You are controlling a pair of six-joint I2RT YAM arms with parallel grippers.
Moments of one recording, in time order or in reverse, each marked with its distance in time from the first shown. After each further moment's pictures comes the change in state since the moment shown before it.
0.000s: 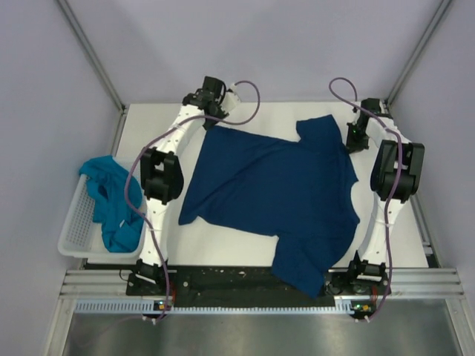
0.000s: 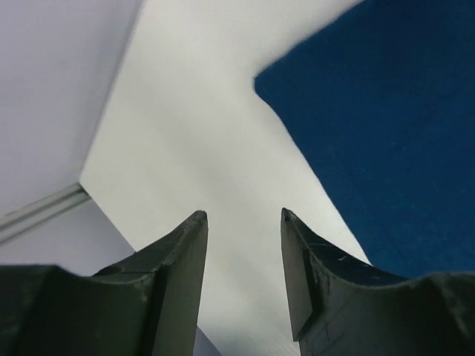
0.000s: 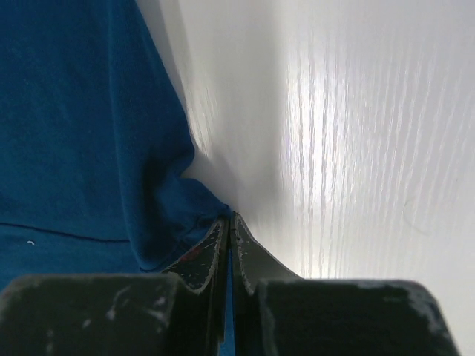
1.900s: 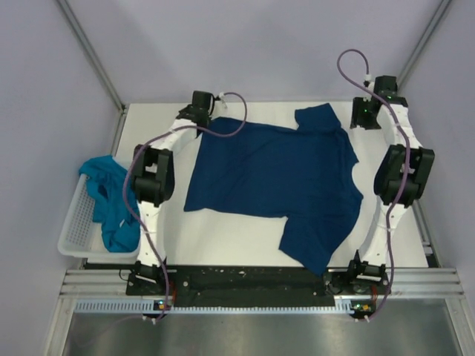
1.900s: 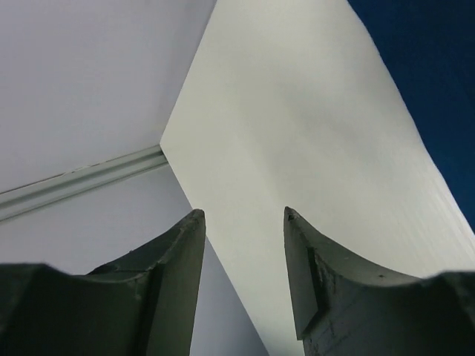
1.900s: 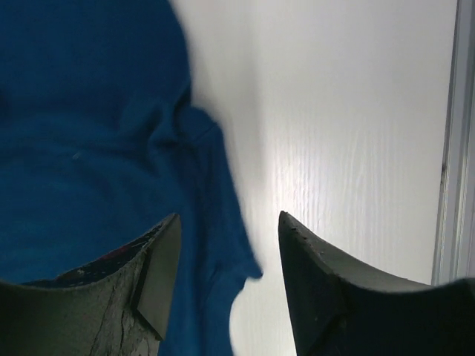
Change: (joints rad) left arm 0.064 0.059 -0.351 0.588 -0.301 0.252; right arm -0.015 0.040 0.291 -0.037 0.041 -0.067
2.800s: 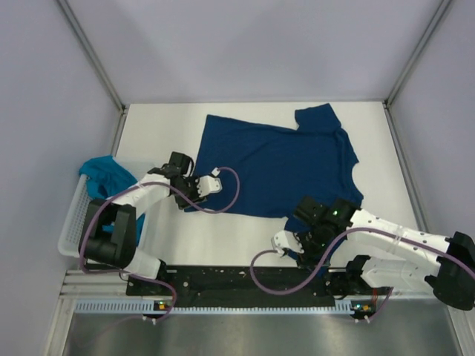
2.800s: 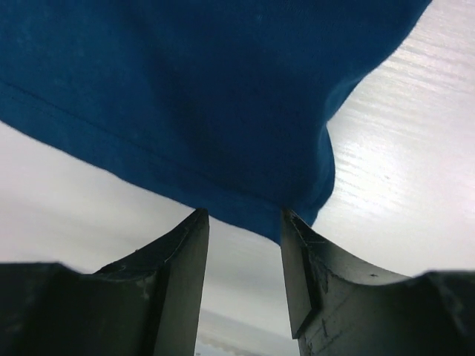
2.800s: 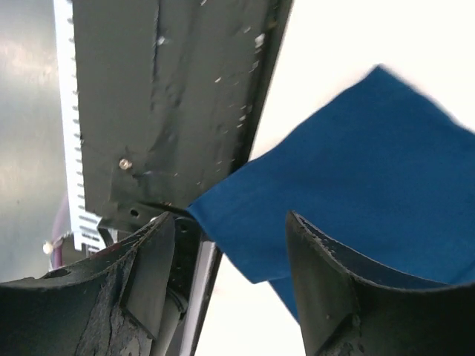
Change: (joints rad) left arm 0.010 -0.871 -1.077 -0.317 0.730 0.084; right arm 1.057 -1.142 -1.243 -0.368 -0.406 -0.748
